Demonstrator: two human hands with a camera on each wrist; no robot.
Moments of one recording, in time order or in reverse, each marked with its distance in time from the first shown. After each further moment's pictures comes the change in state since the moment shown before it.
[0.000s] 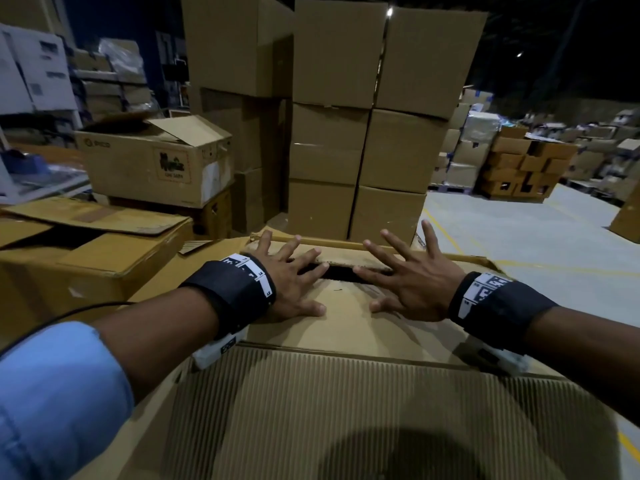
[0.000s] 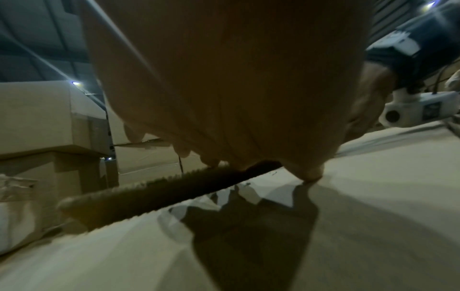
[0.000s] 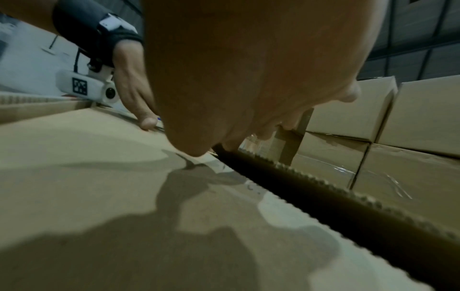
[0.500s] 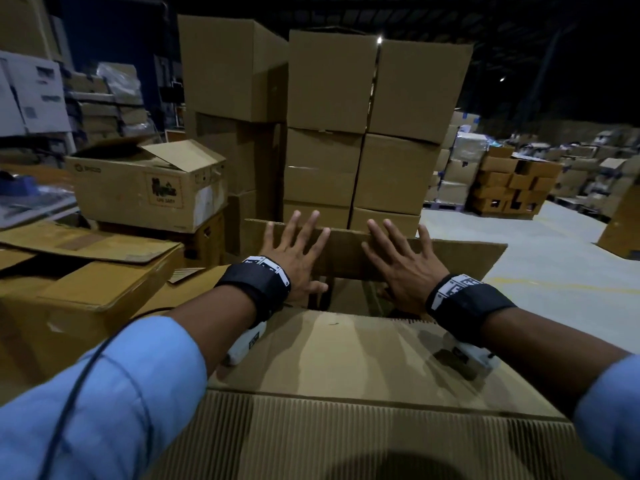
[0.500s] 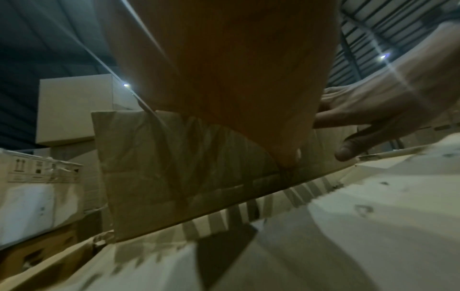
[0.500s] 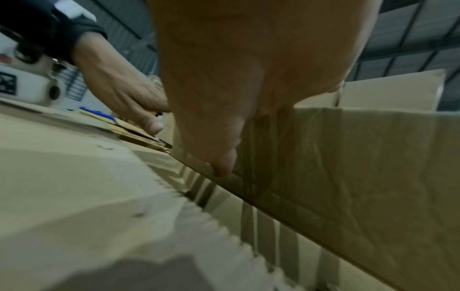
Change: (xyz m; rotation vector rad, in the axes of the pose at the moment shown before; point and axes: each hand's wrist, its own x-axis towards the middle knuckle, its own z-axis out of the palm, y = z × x) left_hand 0.071 -0.023 -0.022 -0.147 0.269 -0.167; right_hand 0.053 0.038 0.010 0.071 0.060 0.208
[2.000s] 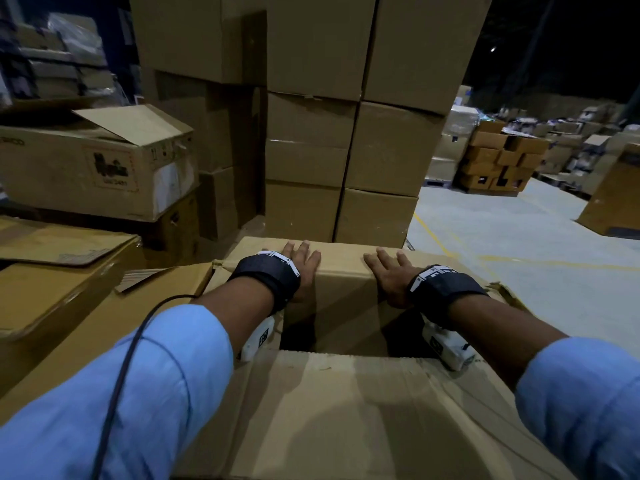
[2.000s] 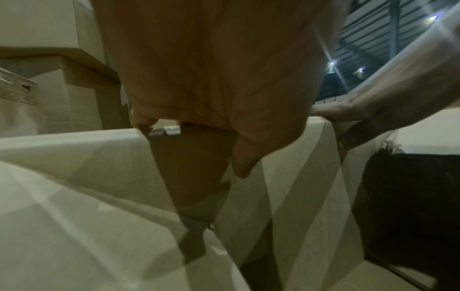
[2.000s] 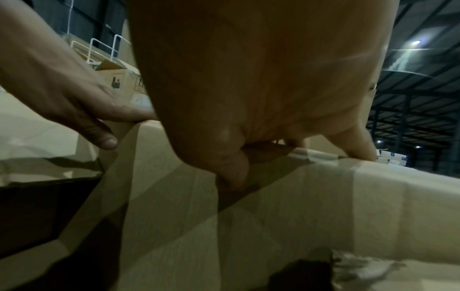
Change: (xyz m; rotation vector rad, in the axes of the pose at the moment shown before) left_hand 0.107 0.010 0.072 -0.108 -0.289 0.041; right_hand 0.081 0.003 0.080 0.417 -0.457 0.158
